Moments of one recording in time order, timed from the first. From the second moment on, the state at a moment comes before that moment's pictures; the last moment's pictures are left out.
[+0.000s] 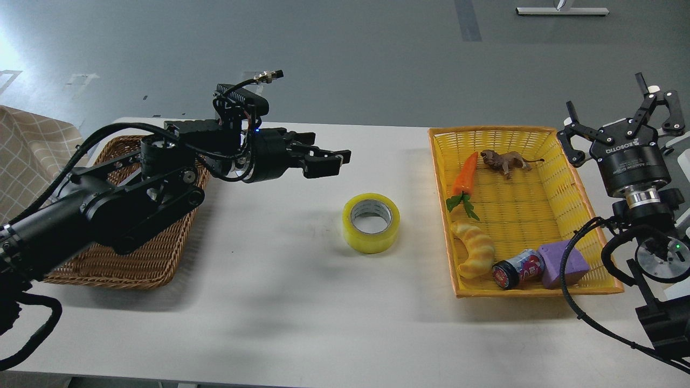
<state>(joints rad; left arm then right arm) -0.86 0.43 -0.61 -1.24 1.88 -0.40 -0.19 0.40 -0.27 1.37 0.95 -0.16 0.49 0.18</state>
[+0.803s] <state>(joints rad) -0.97 0.28 -0.38 -1.15 1.90 -0.41 -0.01 0.41 -0.25 1.37 0.93 -0.16 0.49 0.18</state>
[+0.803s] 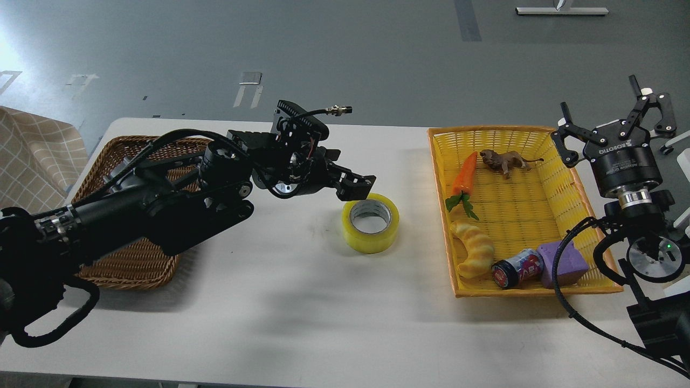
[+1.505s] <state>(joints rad) -0.96 0.19 -0.32 -1.04 1.89 -0.41 0.01 0.41 -0.24 1.37 0.91 -0.16 0.49 0.18</state>
